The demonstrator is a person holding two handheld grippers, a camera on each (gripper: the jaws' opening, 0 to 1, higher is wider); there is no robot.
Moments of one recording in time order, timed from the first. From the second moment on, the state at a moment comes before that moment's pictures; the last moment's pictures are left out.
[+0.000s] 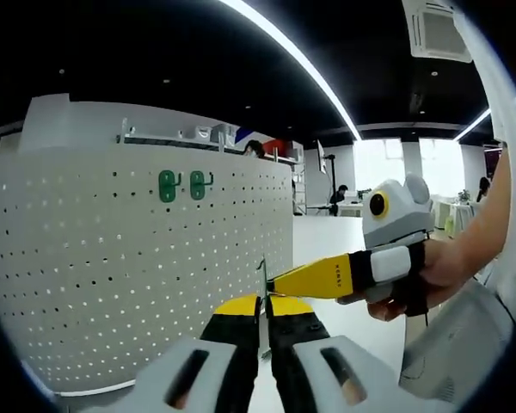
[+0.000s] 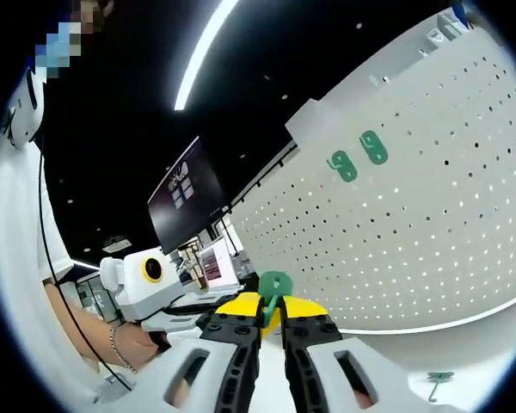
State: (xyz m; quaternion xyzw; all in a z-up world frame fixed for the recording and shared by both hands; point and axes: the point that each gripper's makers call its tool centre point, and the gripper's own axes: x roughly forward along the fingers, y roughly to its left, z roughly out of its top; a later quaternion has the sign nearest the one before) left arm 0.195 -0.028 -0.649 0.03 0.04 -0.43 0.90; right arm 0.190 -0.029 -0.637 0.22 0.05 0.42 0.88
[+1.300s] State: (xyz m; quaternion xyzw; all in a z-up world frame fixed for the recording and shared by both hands) left arm 0.197 -0.024 -0.652 0.02 0.05 -0.41 0.91; right arm 0.195 -0.028 -0.639 0.25 0.07 0.38 0.89
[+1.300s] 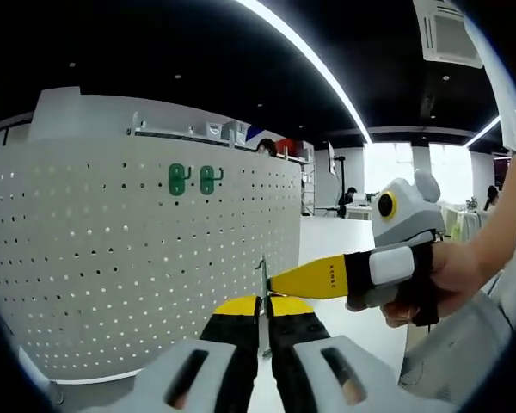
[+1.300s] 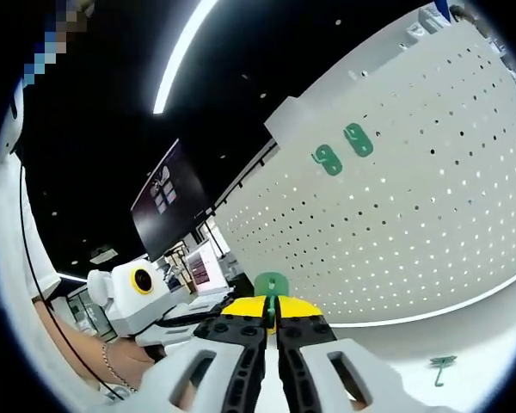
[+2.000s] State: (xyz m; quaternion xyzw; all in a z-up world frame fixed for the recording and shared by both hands) left arm 0.197 -0.027 -0.665 0.04 0.08 -0.42 0.90; right arm 0.193 -0.027 -0.643 0.25 0.08 0.38 0.89
